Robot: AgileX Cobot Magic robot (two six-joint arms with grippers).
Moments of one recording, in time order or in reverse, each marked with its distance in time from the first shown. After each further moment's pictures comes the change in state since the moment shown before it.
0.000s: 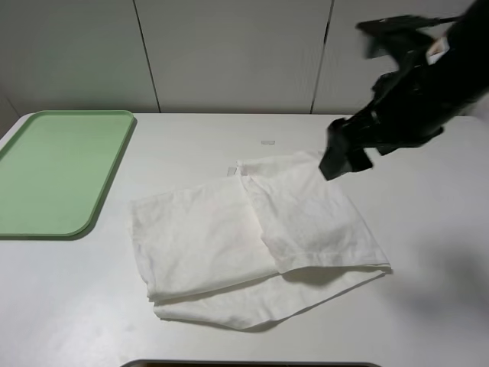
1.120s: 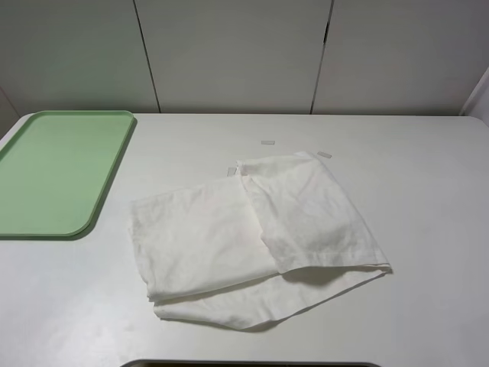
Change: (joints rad) left arm 0.000 0.000 0.000 0.000 0.000 0.000; right arm -0.226 -1.167 0.127 -0.011 0.112 -0.023
